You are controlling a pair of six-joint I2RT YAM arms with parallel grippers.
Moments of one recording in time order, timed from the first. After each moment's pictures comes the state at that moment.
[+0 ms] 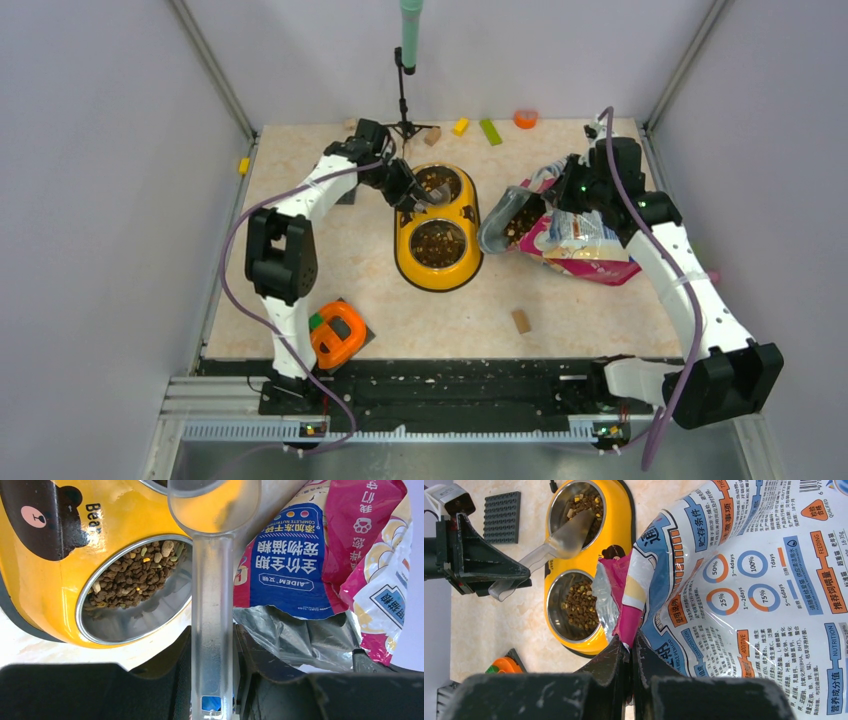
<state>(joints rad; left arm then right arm) -0.31 2.00 1.71 -0.76 0.60 -0.93 0.23 1.21 1.22 -0.61 -0.13 0.44</state>
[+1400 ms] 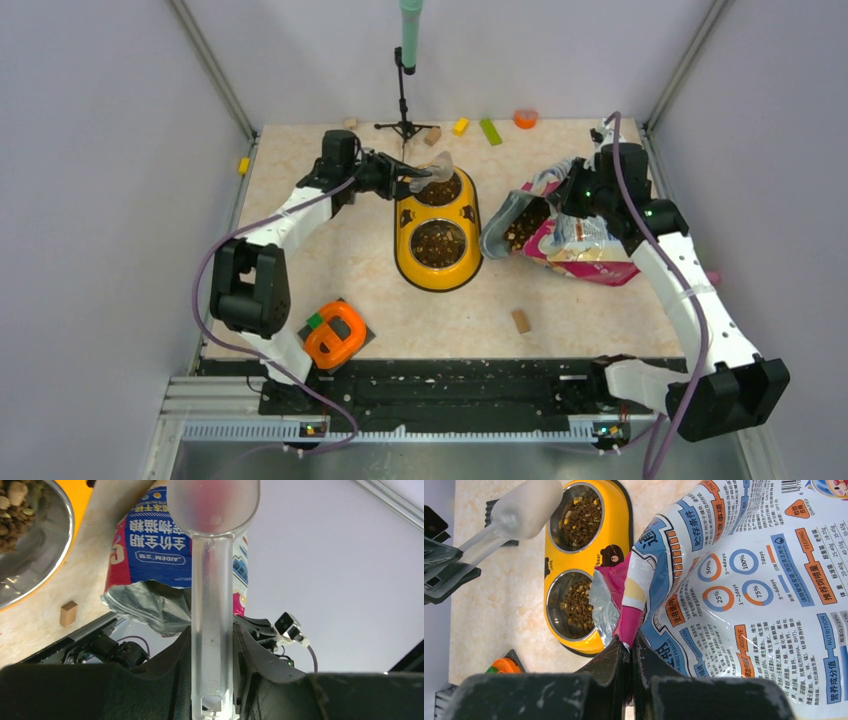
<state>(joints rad) -0.24 1.73 1.29 -0.12 0.80 -1.58 0.23 1.15 1.20 -0.62 -0.11 0.44</state>
